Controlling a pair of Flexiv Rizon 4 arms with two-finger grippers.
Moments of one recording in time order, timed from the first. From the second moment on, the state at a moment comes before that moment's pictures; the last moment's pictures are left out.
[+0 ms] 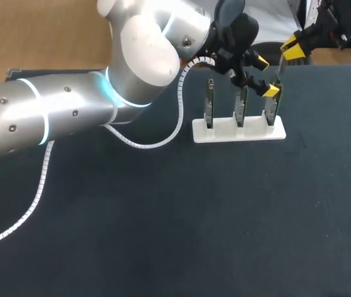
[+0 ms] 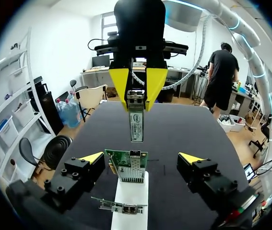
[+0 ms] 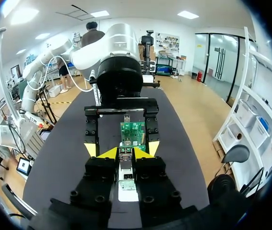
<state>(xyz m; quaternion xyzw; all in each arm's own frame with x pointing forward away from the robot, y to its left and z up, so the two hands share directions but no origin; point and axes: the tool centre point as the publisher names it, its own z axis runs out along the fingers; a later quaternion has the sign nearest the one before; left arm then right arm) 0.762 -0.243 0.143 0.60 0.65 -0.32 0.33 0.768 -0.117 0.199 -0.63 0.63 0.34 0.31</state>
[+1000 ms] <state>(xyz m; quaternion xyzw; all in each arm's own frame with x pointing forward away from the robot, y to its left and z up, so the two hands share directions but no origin) 0.756 -0.244 0.136 0.60 0.66 -0.33 0.31 0.769 -0.117 0.197 -0.63 0.63 0.34 0.31</state>
